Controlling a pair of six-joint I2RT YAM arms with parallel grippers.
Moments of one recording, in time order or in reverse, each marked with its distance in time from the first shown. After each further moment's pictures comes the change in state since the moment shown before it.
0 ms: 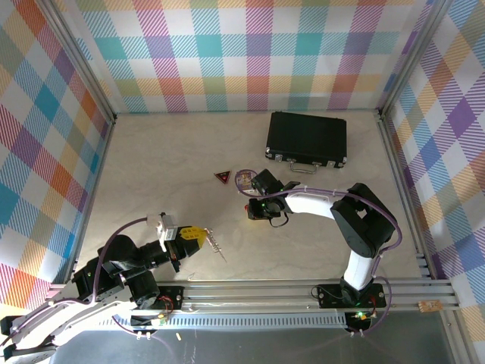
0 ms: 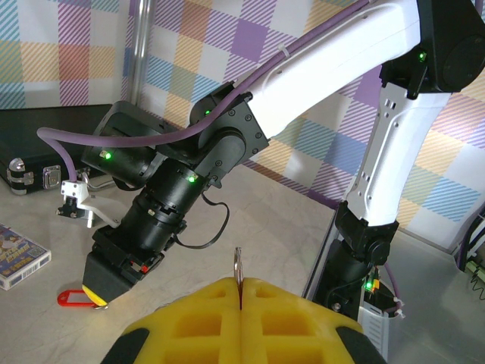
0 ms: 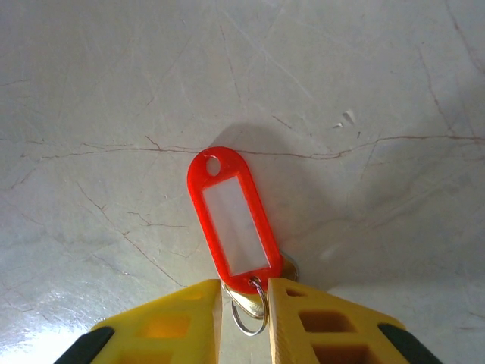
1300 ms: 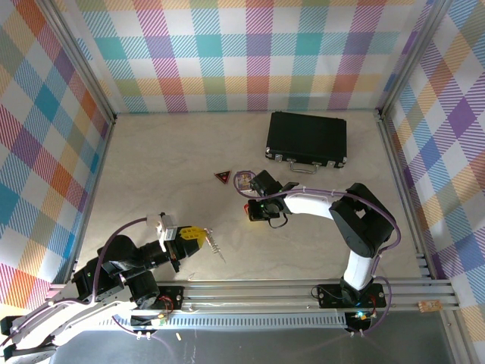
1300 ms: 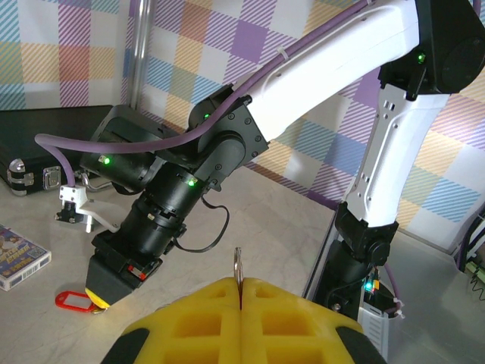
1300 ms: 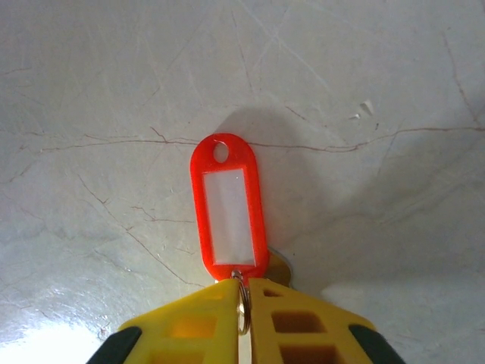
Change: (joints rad) left arm 0.000 -0.003 0.000 0.000 0.000 0.000; right arm 0.012 0.006 0.002 0.000 0.000 0.000
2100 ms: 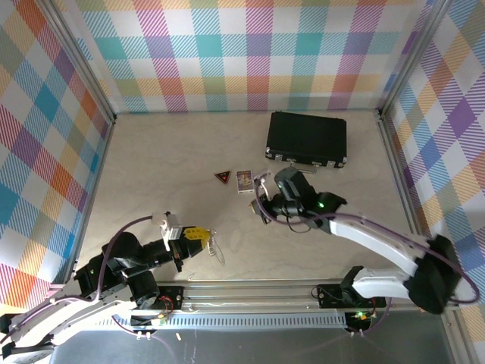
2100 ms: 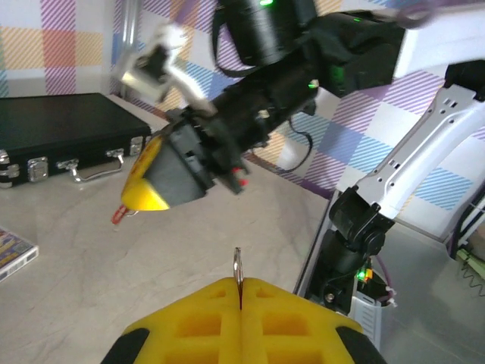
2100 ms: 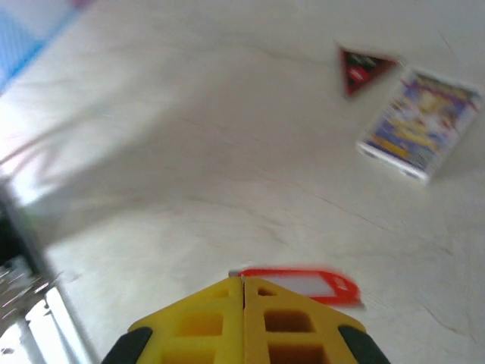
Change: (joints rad) left arm 0.000 0.060 0.014 0.016 0.044 0.001; right arm 0.084 -0.624 -0.135 -0.008 -0.038 -0.404
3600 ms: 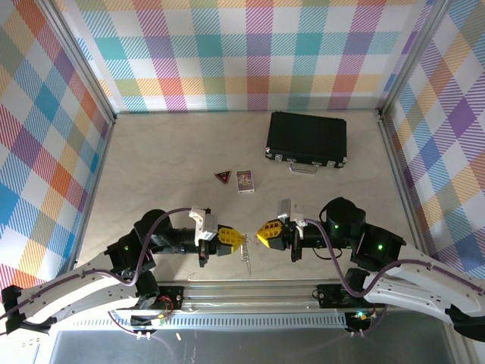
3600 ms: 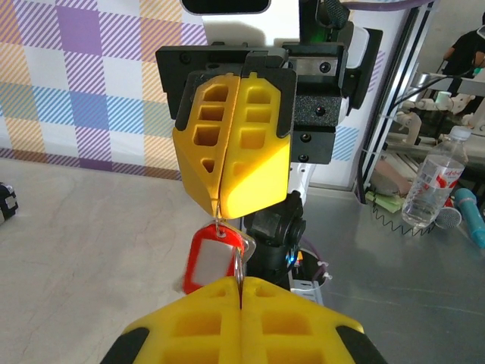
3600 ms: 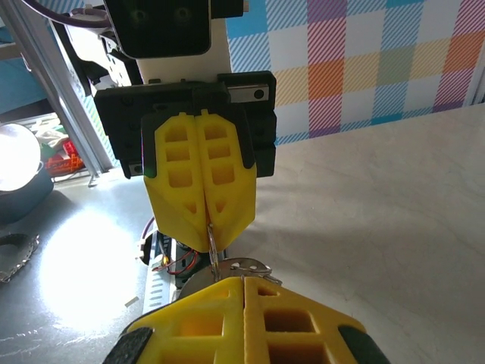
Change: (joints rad) left arm 0.000 0.416 0.101 0.336 0.372 0.201; right arm 0.237 -0.478 -0.087 0.043 -0.159 -0.146
